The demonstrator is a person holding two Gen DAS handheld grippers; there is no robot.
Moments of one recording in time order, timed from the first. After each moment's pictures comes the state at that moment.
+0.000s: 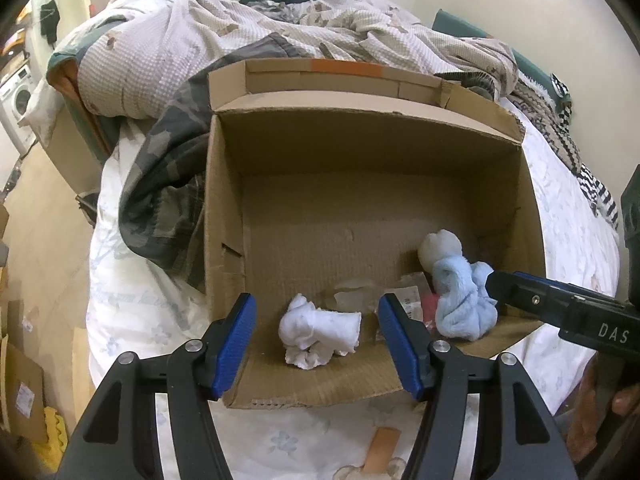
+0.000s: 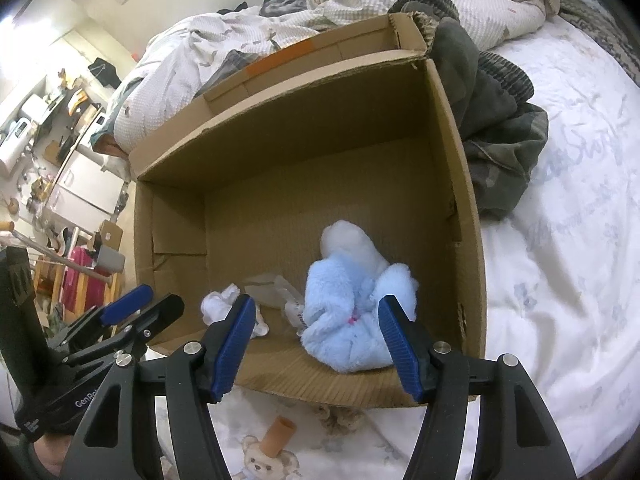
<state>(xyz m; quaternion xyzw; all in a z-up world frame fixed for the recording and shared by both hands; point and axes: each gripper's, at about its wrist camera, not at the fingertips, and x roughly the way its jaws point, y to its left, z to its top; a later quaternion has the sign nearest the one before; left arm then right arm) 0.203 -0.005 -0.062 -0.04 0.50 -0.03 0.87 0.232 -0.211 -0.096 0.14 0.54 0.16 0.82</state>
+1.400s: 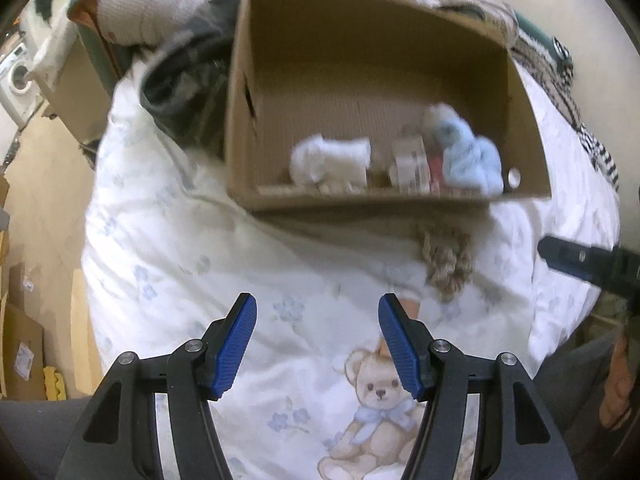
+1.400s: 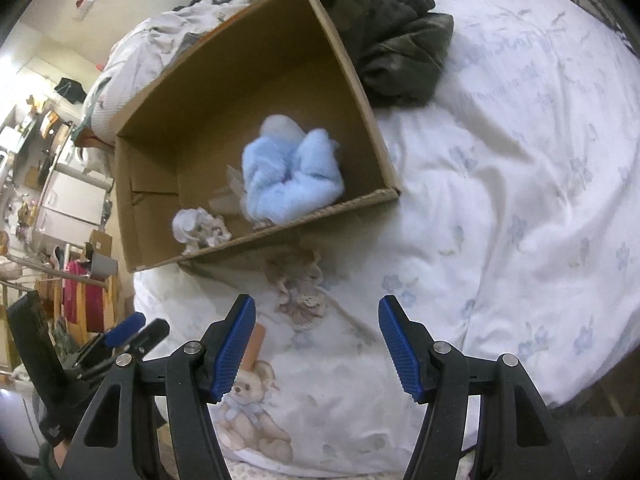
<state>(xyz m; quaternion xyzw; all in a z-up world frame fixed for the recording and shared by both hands) 0.114 -0.003 -0.110 -0.04 0.57 -0.04 0.82 0.144 -0.252 -0.123 0.18 0.59 0.11 0.78</state>
